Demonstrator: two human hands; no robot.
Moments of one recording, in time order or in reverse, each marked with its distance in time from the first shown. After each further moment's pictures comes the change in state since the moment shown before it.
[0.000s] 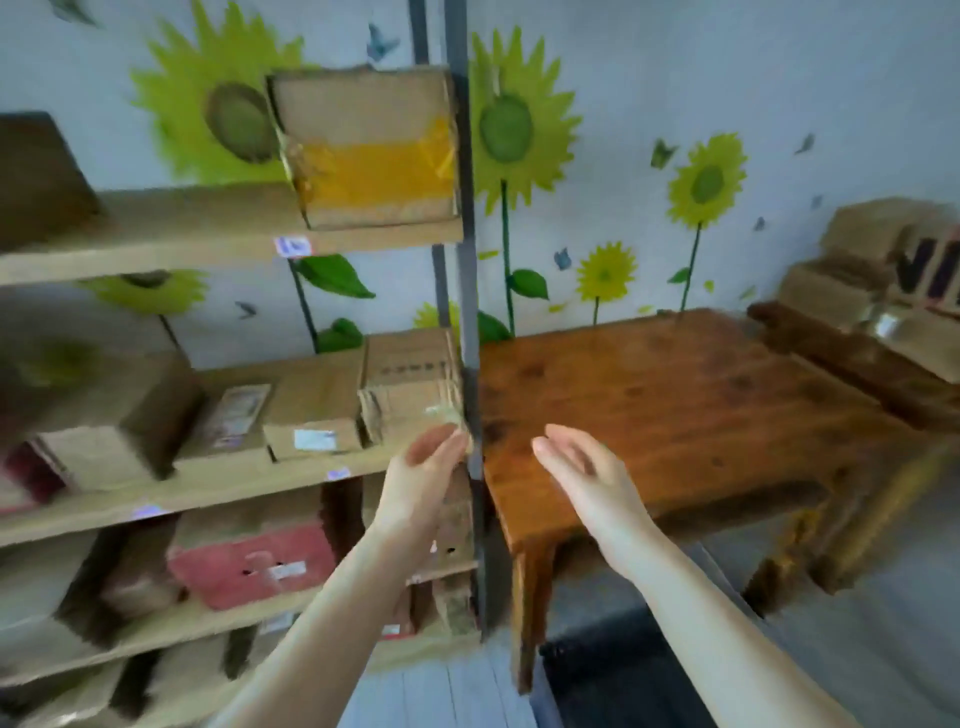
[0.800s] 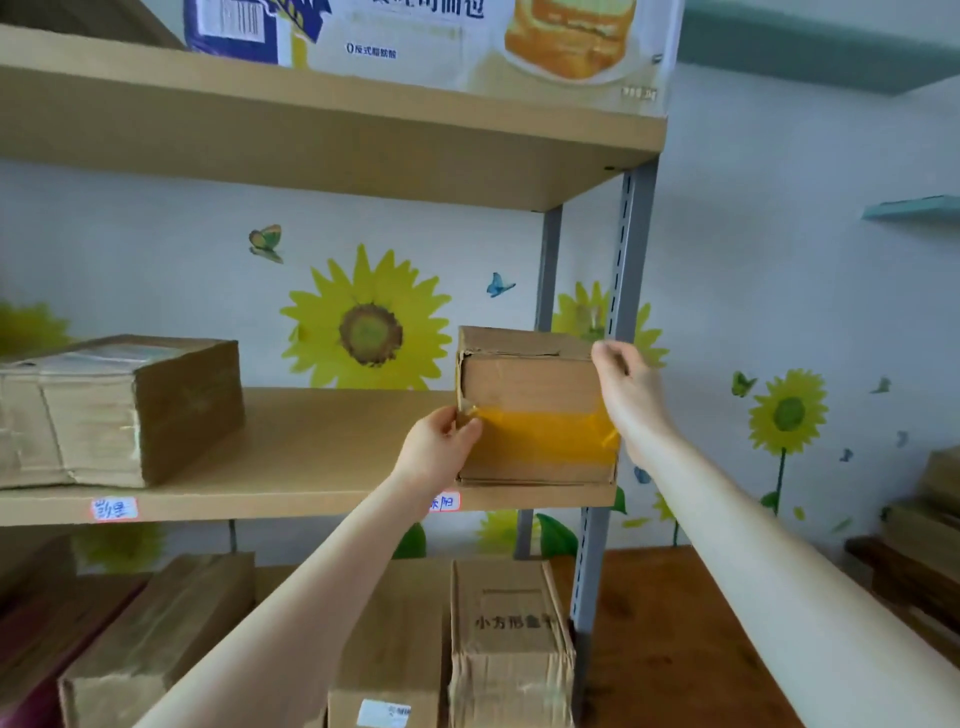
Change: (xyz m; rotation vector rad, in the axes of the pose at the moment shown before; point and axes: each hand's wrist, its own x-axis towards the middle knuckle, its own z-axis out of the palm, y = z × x) left_hand 0.170 0.226 -0.107 0.313 0.083 0.510; right_hand 0.221 -0.258 0.100 -0.152 0.330 -0.545
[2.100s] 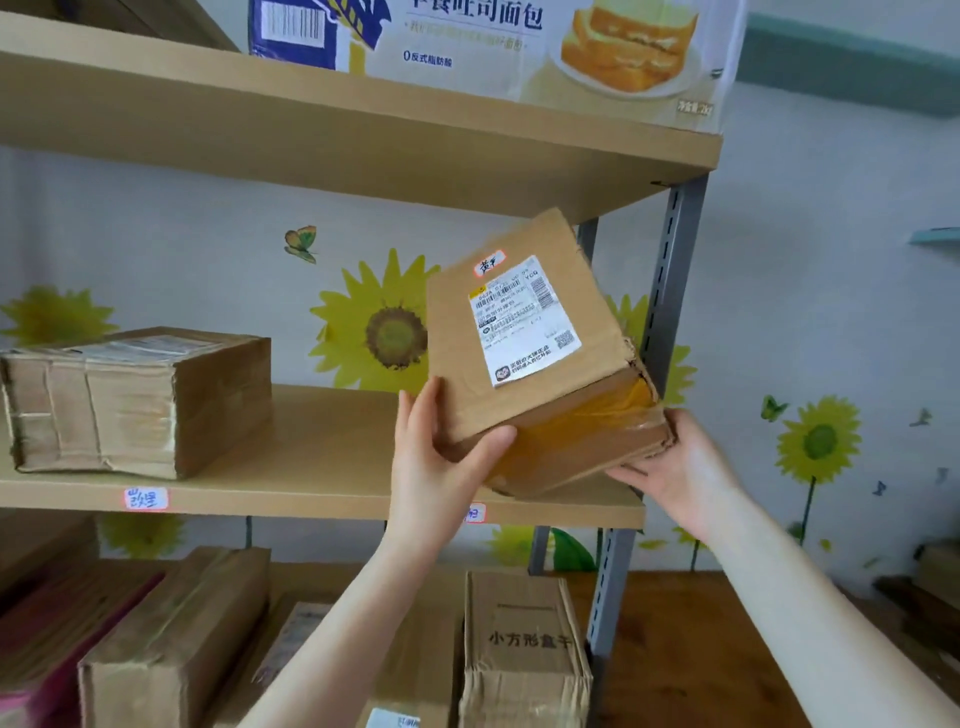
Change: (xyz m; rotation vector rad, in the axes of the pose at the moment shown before) left_hand -0.040 0.001 -0.019 -0.162 0.271 0.322; right_hand -0.019 0.021 -0.017 0.664 -0.299 0.414
